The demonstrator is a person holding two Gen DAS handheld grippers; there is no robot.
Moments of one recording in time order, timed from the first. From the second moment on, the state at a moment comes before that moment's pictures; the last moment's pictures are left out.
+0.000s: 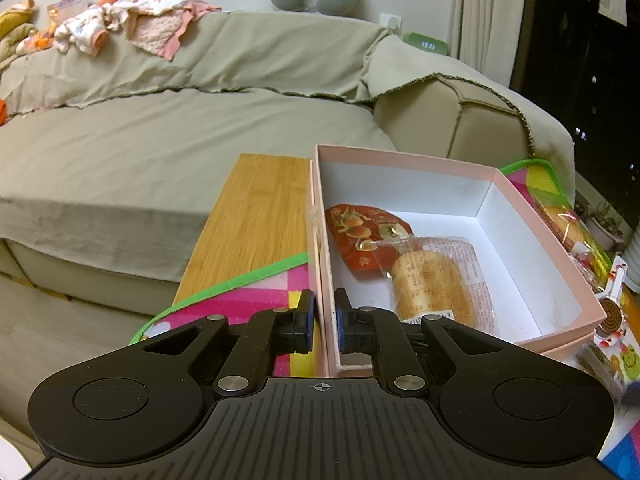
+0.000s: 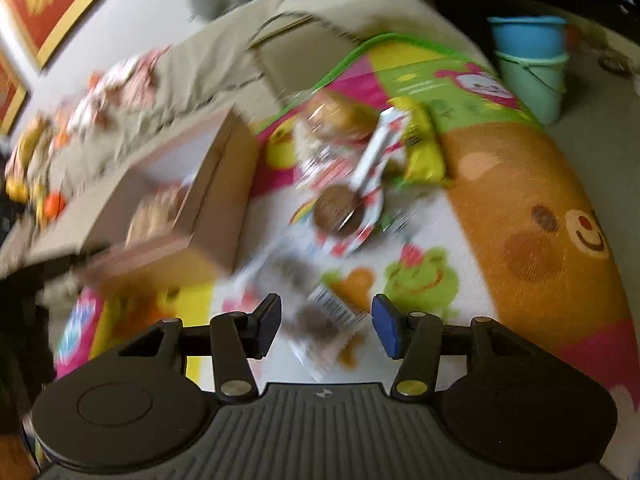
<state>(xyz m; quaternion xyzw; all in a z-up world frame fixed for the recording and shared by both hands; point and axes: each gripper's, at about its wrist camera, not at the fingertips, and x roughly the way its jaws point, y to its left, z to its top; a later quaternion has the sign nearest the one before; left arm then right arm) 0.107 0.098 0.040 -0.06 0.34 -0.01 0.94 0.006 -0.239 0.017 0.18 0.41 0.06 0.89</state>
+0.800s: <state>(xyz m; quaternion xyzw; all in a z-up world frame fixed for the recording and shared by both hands) 0.106 0.097 0.041 -0.06 0.34 -0.01 0.94 0.014 -0.157 0.021 -0.04 0.40 0.08 0.91</state>
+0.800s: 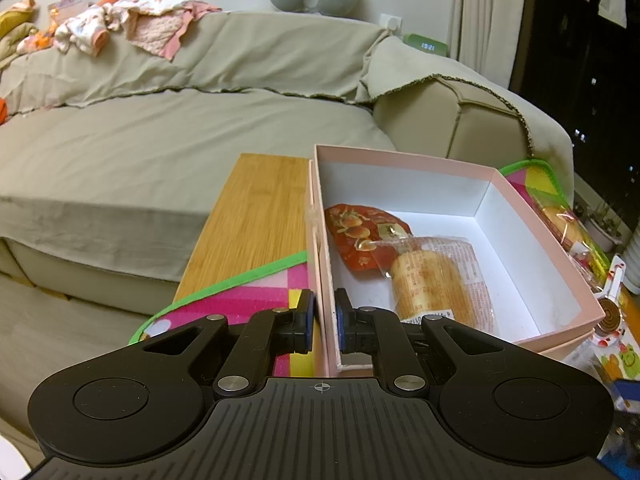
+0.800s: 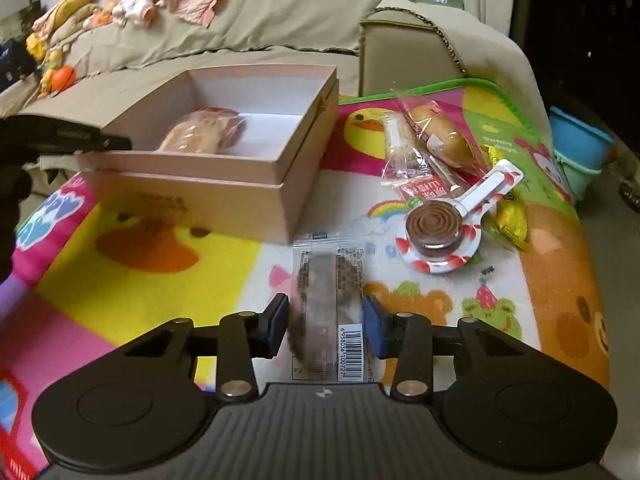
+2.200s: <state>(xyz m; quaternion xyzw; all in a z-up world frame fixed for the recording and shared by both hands) 0.102 0.106 0.039 -0.08 0.34 -0.03 0.94 0.110 -0.121 0.125 -0.01 0.27 0.10 0.96</state>
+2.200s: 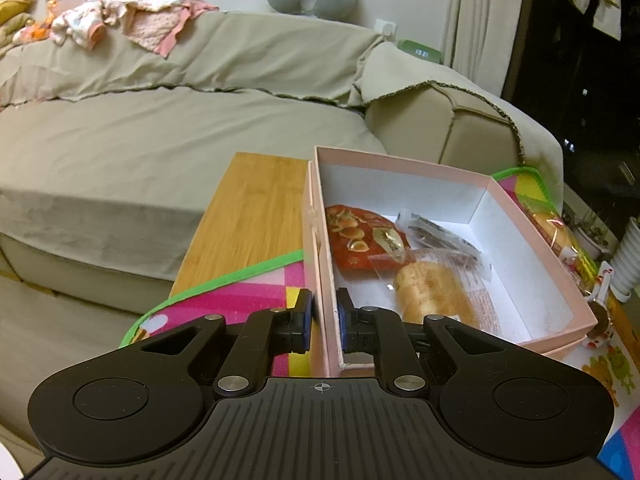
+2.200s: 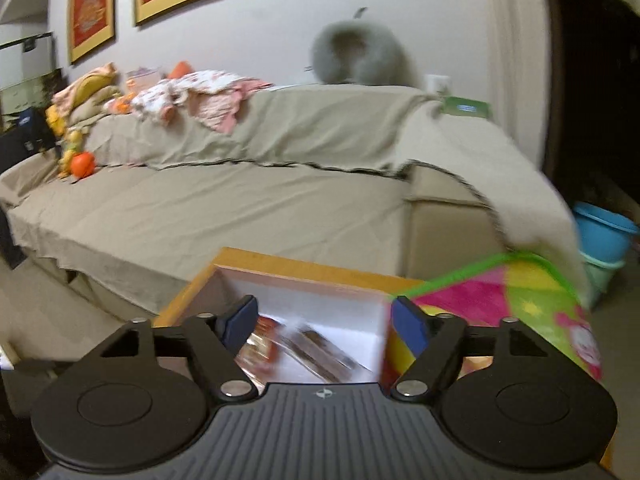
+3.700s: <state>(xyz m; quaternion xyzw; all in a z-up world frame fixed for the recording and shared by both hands) 0.099 0.101 0.041 -0.07 0.34 -0.01 0.94 -0.015 -0.171 0.022 -0.13 0.37 0.07 0.92</state>
